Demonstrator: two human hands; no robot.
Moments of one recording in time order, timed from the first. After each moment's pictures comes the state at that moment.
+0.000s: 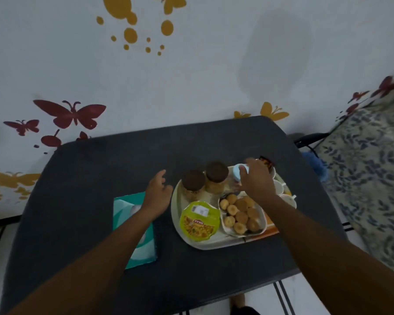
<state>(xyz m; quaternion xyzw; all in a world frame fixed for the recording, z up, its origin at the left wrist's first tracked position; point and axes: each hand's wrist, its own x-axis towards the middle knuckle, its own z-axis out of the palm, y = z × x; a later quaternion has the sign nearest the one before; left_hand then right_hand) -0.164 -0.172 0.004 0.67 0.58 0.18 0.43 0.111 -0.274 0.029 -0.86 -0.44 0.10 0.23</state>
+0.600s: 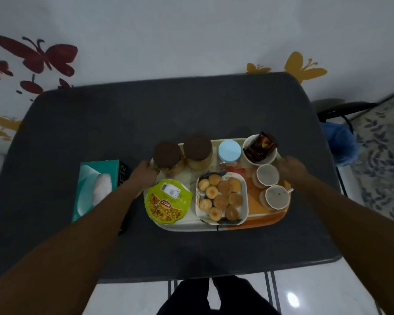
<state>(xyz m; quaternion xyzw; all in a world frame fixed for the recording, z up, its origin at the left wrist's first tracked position) -0.103 -0.164 -0.068 0.53 0.71 0.01 0.46 0.305 -0.282 -0.077 -0.88 -0.33 0.34 0.03</state>
